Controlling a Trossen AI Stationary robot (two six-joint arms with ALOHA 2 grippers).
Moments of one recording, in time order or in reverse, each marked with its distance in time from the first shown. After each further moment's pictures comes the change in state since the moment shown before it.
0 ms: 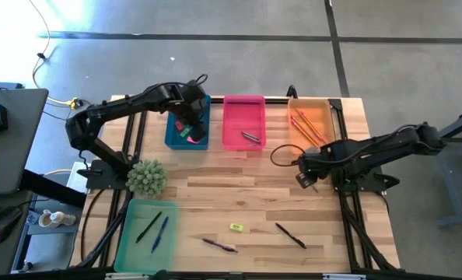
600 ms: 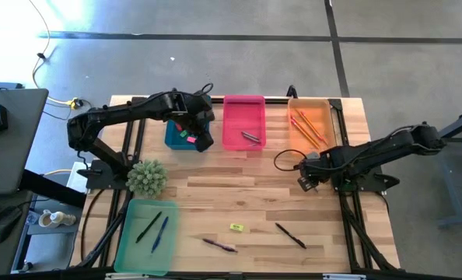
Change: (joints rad) left arm -0.145 0.000 0.028 0.000 -0.001 -0.147; right arm 0.010 0.000 -0.191 0.150 -0.003 0.038
